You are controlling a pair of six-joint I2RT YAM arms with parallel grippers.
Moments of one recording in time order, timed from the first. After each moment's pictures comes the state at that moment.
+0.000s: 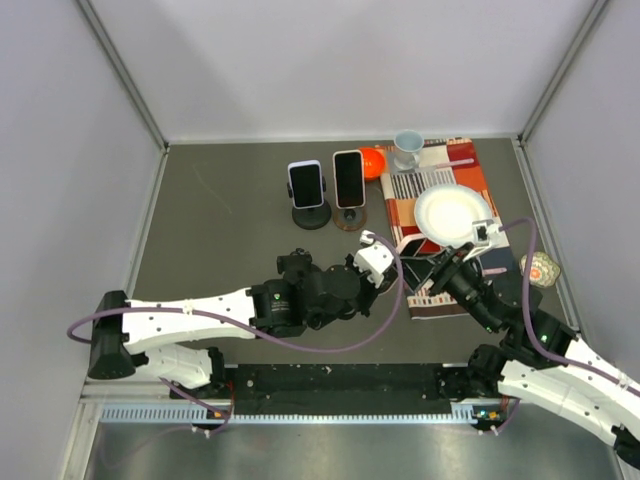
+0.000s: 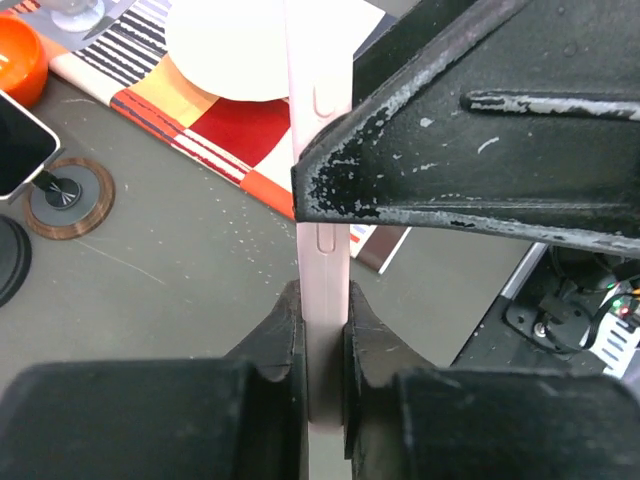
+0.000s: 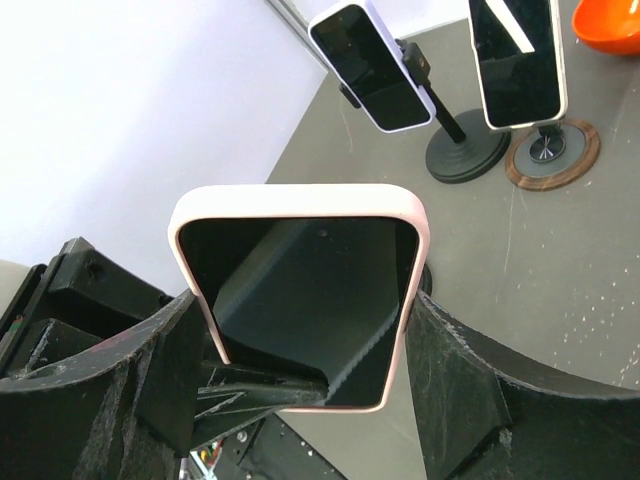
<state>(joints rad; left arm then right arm) -1.37 1.29 1.09 -0.16 -0.43 -0.21 0.95 0.43 0.61 -0.20 0.28 0.71</state>
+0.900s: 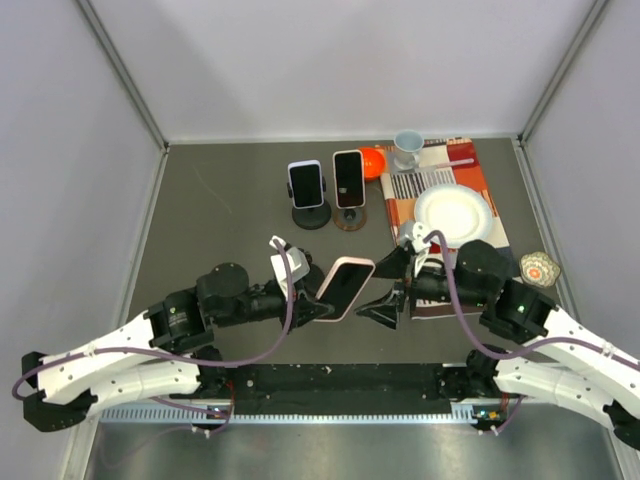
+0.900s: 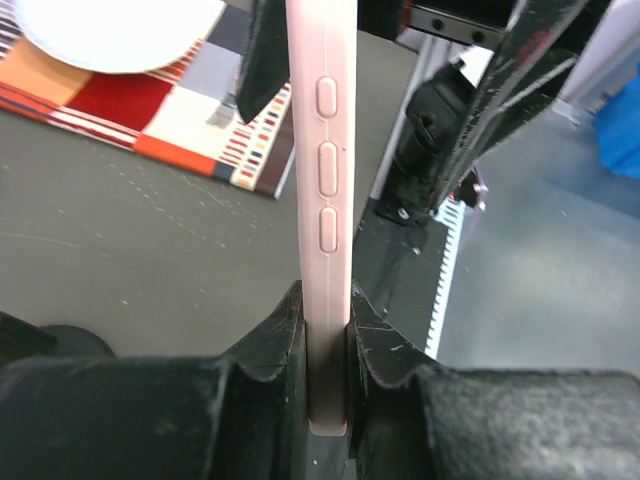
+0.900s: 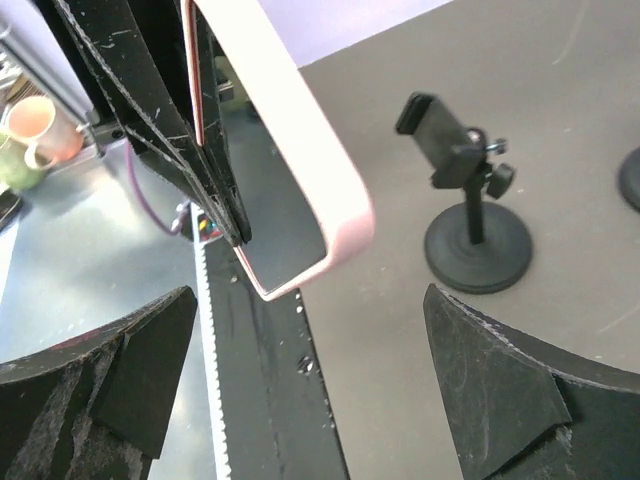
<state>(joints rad) -1.15 0.71 0.85 -0.32 0.11 -0.24 0.95 0.68 0.81 -0.25 -0.36 0.20</state>
